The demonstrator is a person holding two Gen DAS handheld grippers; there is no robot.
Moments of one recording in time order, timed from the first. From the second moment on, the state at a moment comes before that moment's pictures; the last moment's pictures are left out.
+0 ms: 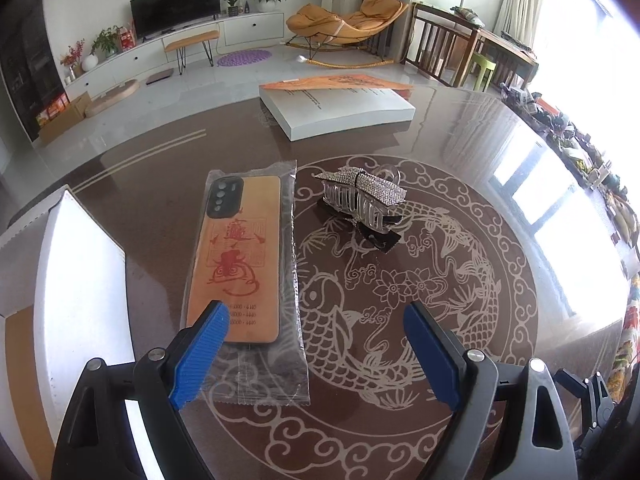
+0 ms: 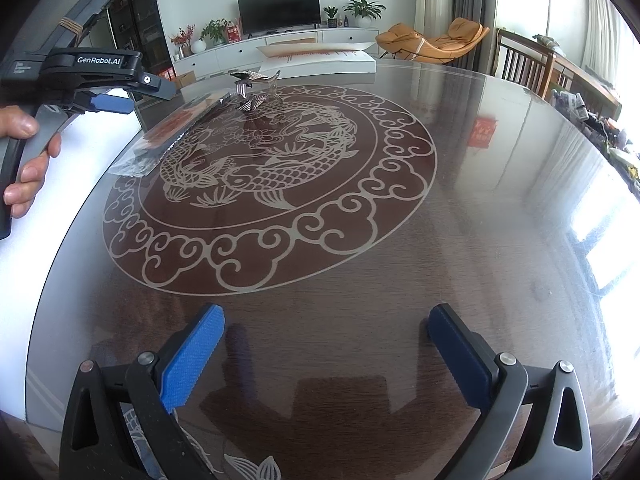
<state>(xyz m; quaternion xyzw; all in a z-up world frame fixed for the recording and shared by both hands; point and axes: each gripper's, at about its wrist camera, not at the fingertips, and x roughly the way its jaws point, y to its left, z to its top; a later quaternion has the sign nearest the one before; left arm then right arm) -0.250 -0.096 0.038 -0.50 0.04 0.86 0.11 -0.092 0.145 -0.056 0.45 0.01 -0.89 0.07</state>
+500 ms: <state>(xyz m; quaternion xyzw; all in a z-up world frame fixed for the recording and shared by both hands) -0.336 -0.116 -0.015 -0.53 0.06 0.84 0.03 -0.093 0.145 -0.056 0.45 0.01 -0.89 0.08</state>
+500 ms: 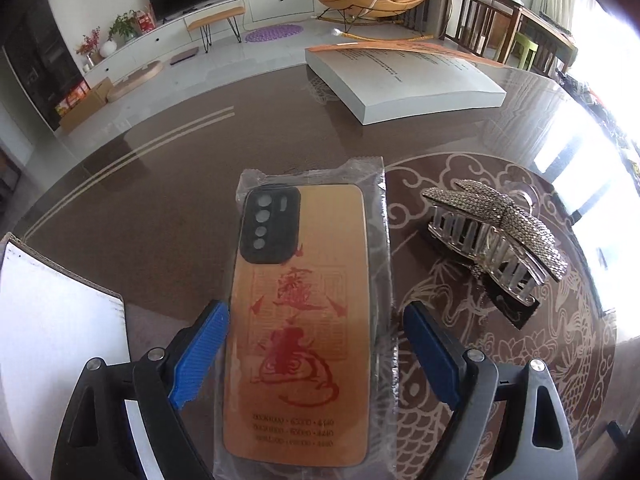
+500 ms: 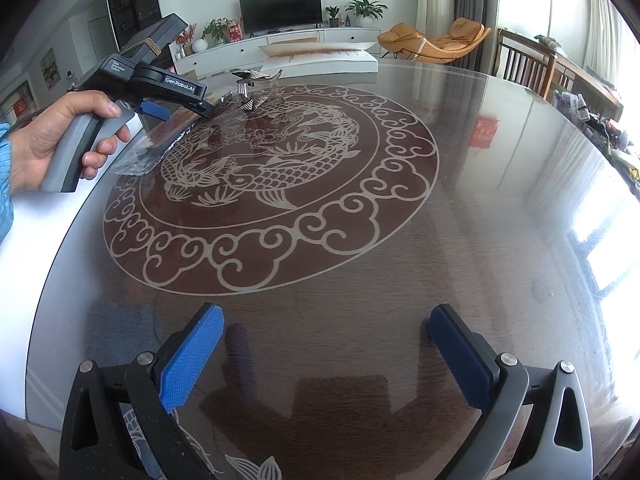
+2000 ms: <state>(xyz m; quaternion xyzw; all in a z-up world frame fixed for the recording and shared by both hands) -0.138 -0.115 -0.028 -0.46 -0.04 0.88 -0.08 -0.095 0.139 -0.059 0.45 0.04 -0.89 0.08</state>
